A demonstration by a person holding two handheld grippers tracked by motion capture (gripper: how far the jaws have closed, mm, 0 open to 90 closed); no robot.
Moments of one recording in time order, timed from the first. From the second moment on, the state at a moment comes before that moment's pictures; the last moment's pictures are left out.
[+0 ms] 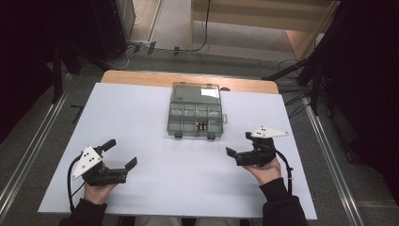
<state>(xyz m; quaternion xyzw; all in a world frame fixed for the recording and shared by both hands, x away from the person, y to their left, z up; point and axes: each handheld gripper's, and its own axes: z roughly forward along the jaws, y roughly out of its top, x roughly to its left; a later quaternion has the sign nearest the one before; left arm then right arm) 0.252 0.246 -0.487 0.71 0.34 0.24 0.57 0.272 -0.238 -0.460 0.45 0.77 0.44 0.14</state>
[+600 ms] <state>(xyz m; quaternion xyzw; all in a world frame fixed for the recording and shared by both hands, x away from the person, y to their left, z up) 0.251 0.249 -0.488 0.70 0.35 0.23 0.58 0.214 -0.289 -0.490 0.45 0.69 0.51 0.25</state>
